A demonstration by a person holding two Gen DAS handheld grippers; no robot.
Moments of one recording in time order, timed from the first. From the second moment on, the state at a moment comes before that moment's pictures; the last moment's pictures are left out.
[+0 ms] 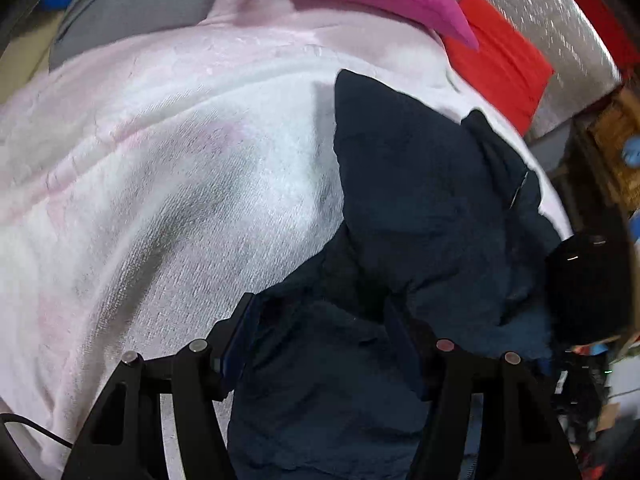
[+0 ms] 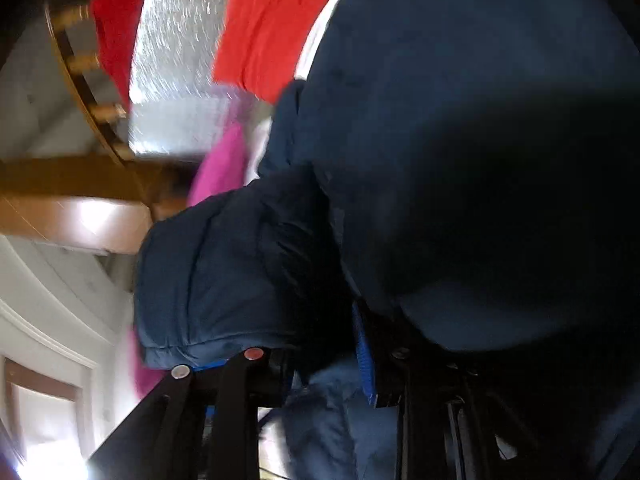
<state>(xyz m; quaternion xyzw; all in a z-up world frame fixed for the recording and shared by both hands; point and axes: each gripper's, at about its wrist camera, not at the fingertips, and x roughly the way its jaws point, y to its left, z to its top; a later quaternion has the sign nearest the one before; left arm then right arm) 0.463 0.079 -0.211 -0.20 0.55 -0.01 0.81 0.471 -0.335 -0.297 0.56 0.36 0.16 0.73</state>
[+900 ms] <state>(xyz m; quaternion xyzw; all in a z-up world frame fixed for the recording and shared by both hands) 0.456 0.050 -0.187 -0.10 0.51 -0.02 0.85 0.440 -0.411 -0.253 0.49 0.34 0.10 0.80</state>
